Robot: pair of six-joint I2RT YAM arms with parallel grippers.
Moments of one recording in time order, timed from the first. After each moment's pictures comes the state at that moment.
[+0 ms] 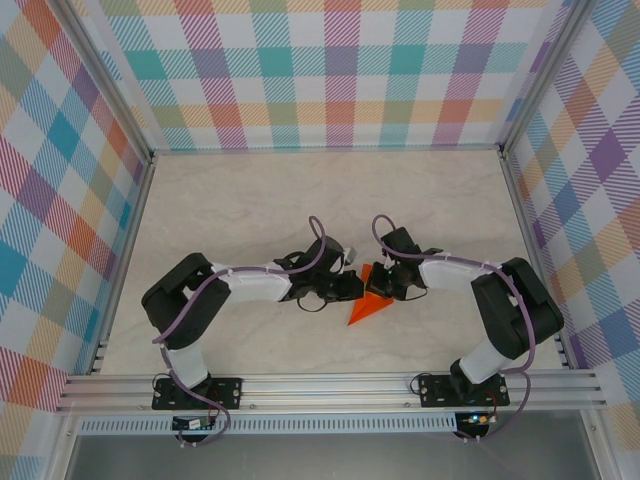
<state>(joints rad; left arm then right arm) -0.86 1.79 0.95 0.05 0.43 -0.87 0.51 1.58 0.73 -0.33 -0.32 0.81</state>
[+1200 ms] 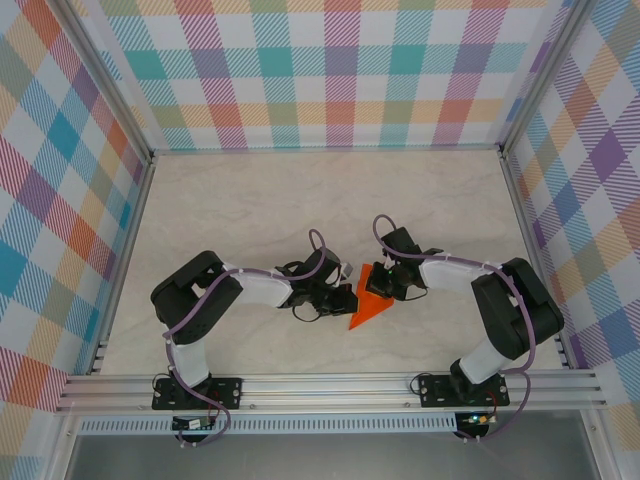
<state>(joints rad) -0.86 1.84 0.87 0.08 0.51 -0.89 0.50 1.58 0.73 -0.32 -0.33 0.83</state>
